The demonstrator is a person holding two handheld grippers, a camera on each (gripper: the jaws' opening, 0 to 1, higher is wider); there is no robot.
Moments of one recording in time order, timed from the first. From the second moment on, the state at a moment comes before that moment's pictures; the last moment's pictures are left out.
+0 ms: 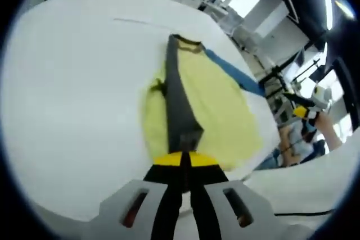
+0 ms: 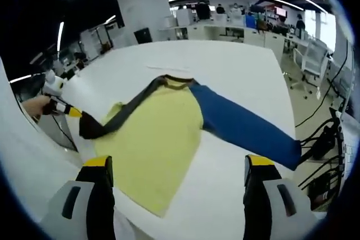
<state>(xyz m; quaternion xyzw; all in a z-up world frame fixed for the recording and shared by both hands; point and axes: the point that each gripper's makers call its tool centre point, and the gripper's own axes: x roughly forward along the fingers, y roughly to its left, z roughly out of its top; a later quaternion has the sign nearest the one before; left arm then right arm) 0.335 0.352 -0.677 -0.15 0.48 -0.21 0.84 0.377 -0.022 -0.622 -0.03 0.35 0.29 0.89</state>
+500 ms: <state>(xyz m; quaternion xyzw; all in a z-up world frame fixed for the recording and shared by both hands) 0.354 0.398 -0.664 -0.15 0.46 -0.16 0.86 0.372 -0.026 -0.620 -0.02 0.35 0.27 0.90</state>
